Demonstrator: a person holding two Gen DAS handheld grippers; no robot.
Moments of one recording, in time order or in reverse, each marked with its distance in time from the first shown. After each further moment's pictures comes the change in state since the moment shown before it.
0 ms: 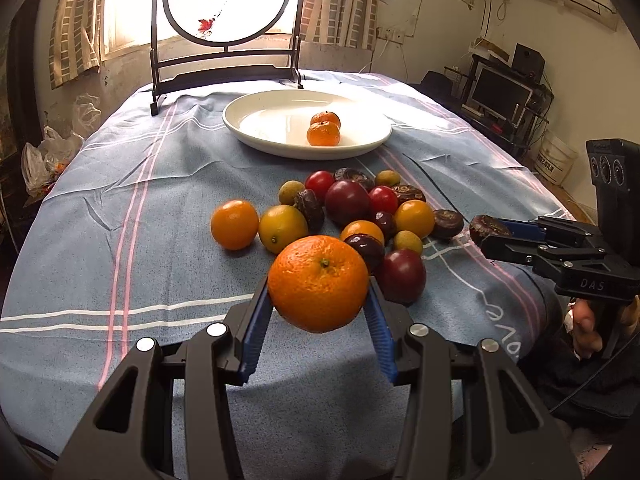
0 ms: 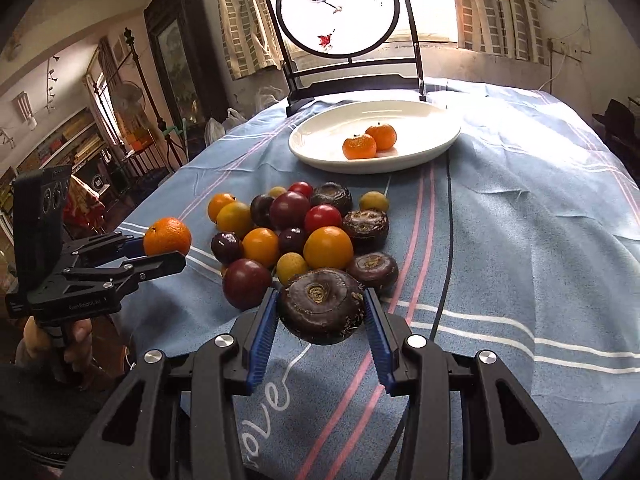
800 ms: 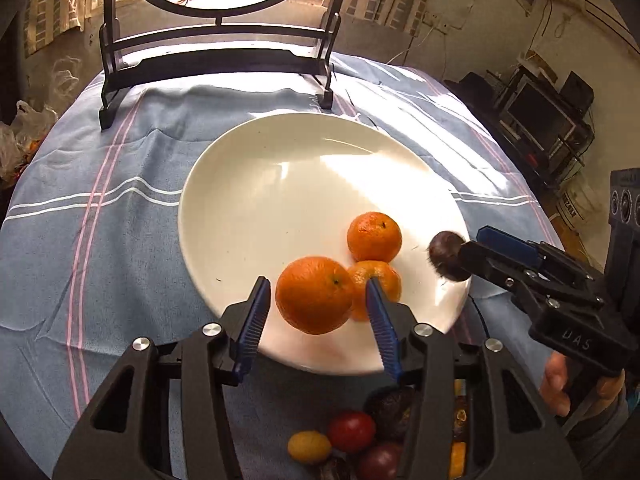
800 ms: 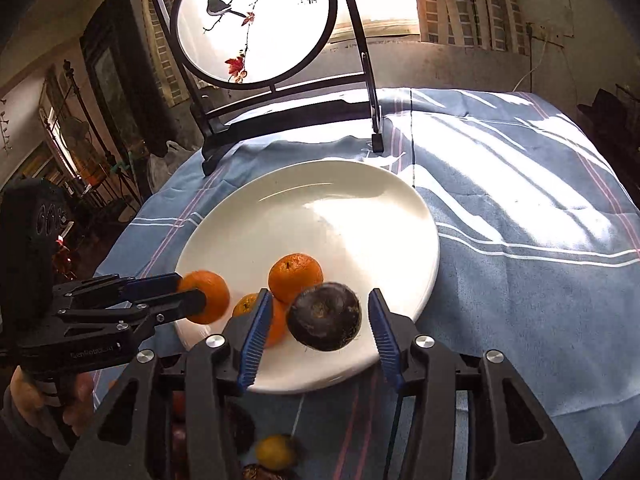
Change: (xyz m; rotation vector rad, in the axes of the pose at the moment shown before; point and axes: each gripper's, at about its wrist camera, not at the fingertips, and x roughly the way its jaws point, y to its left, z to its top) left arm 0.155 0.046 0.182 -0.159 0.162 -0.019; right arm 0.126 -0.085 0.169 0.131 0.010 -0.112
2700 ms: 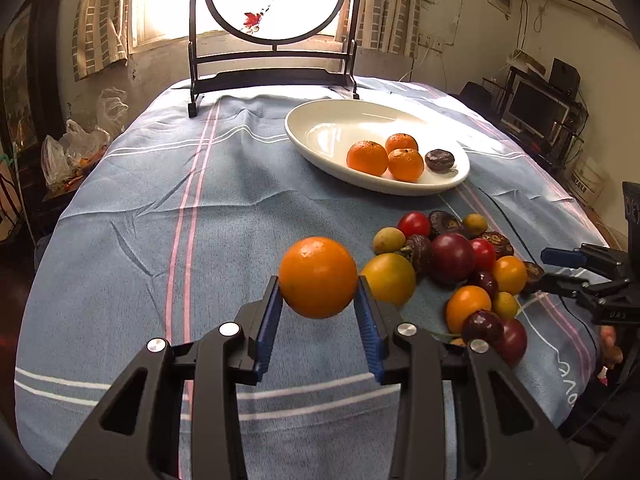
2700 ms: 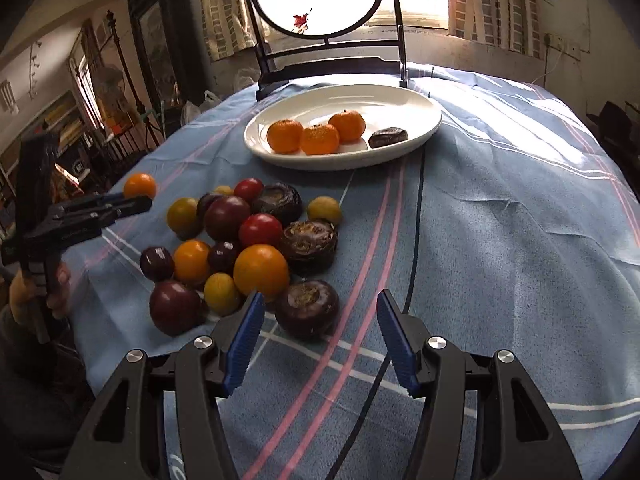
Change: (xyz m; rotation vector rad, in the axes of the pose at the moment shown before) left arm -0.099 0.045 -0.158 0.096 -0.177 0.105; right arm -0.085 0.030 -0.157 -0.187 0.086 0.006
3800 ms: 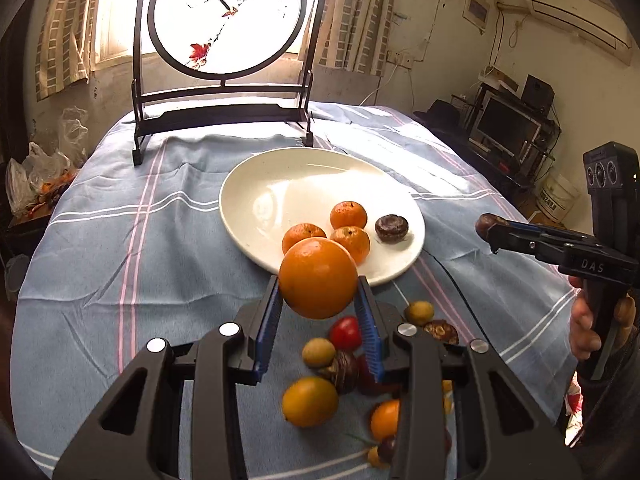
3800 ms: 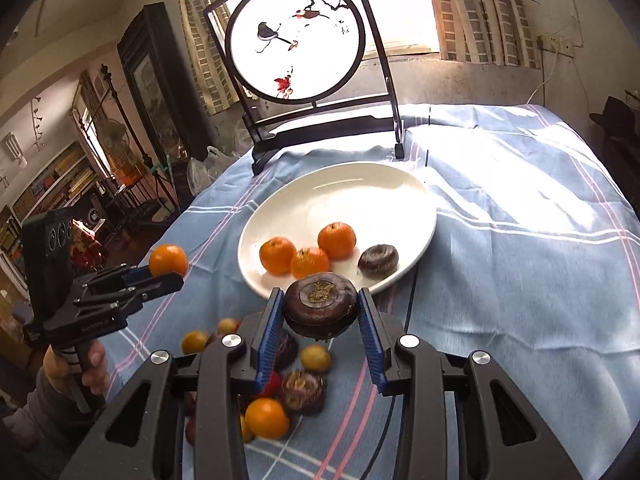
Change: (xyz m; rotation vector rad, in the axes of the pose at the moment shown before) left arm 0.028 -0.037 0.093 0.015 -0.024 -0.120; right arm -0.009 -0.050 0.119 0.150 -0.130 0.104
